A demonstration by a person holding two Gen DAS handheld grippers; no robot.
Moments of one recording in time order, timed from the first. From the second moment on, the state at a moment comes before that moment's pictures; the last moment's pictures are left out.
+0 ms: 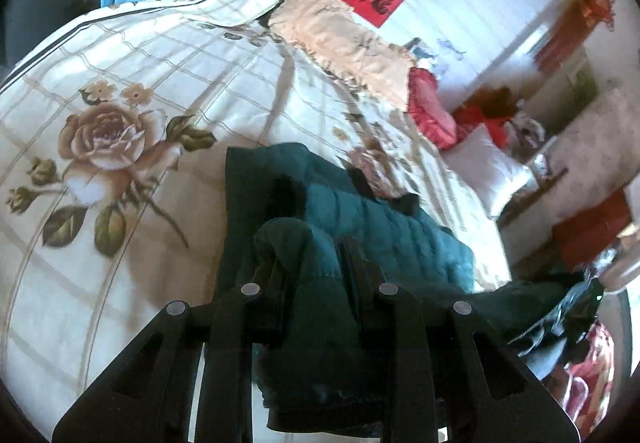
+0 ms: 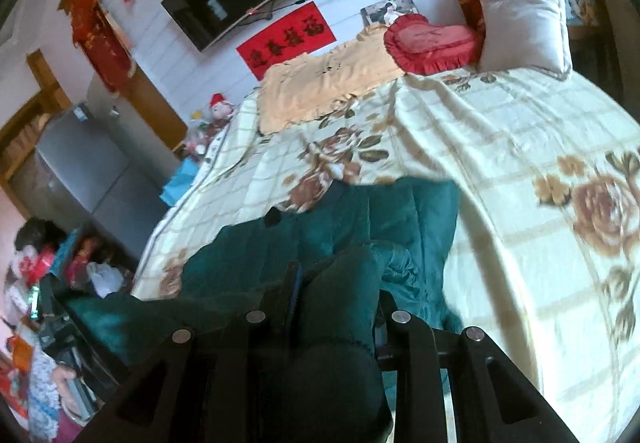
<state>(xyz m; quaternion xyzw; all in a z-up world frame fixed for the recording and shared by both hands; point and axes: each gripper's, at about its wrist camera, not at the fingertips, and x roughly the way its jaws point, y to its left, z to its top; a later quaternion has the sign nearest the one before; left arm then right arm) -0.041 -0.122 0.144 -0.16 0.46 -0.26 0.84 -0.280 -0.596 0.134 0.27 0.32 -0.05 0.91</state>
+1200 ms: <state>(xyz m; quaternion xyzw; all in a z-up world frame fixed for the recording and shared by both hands) 0.021 -0.184 0.115 -0.11 0.44 -0.23 0.86 -0.128 -0.503 0.098 0.07 0.39 -0.02 0.92</state>
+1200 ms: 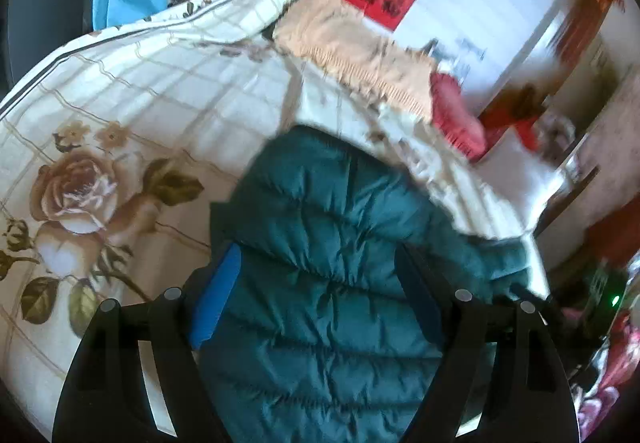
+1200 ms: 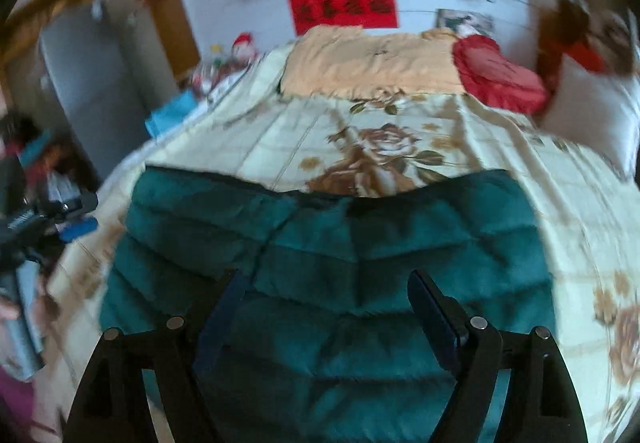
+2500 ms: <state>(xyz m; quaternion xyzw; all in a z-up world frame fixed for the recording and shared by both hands) 0.062 -0.248 0.039 0.04 0.46 -0.14 0.88 -0.100 -0.590 0.045 0.09 0.43 -0.18 0.88</state>
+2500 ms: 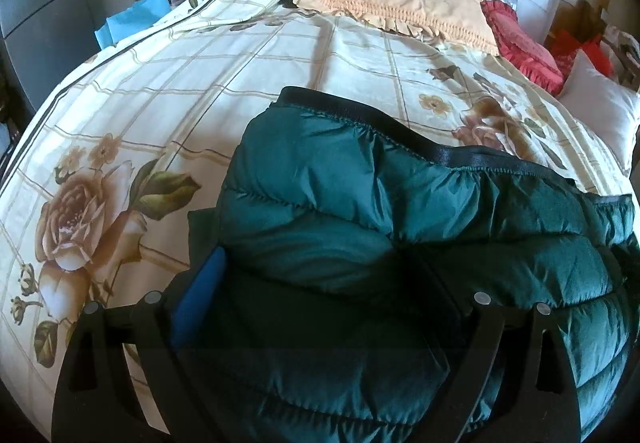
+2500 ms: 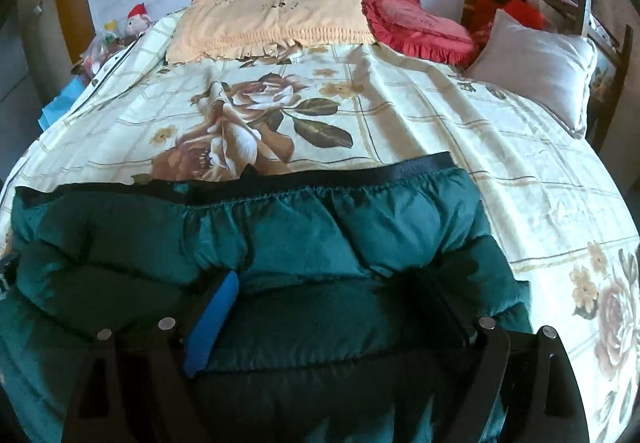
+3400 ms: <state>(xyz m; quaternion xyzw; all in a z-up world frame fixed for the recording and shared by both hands) 0.056 -0.246 0.037 0.04 0.44 -0.14 0.89 -0.230 -0.539 0.075 0.09 0.39 -0.11 0.91</state>
